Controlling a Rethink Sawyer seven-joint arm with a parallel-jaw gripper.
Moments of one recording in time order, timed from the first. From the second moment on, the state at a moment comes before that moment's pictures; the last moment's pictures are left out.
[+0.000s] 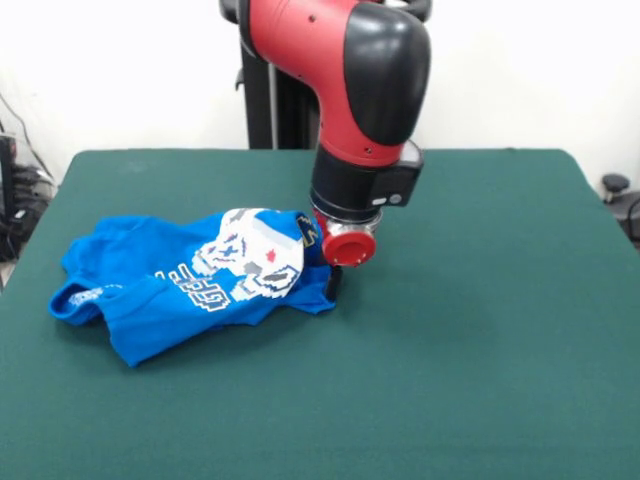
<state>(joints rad) 0.10 -0.27 -0.37 1.68 0.66 0.27 2.51</state>
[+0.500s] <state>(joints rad) 0.10 -0.26 -0.37 1.66 0.66 0.27 2.51</state>
